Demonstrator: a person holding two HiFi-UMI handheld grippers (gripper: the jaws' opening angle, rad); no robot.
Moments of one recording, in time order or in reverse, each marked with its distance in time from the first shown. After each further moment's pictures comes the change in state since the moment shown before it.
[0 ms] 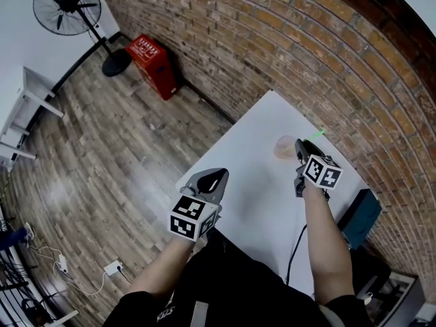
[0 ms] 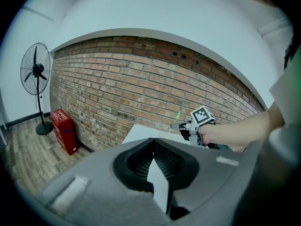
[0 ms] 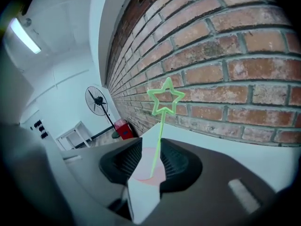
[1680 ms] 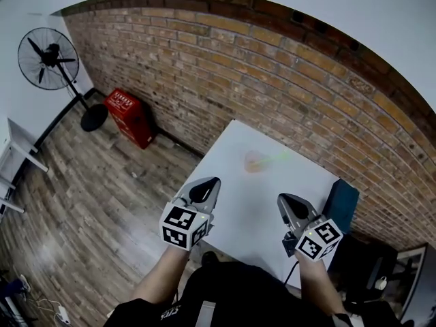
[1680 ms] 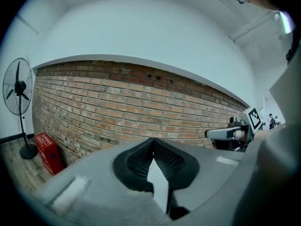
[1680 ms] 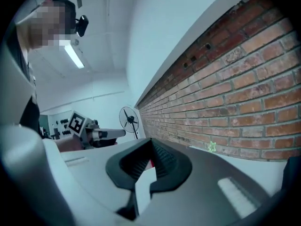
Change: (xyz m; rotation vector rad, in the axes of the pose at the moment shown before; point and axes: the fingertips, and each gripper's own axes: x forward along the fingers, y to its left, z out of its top) left arm -0.051 -0.077 0.074 0.157 -0.177 -0.160; right arm -0.269 0.157 0.014 -0.157 -0.311 0.276
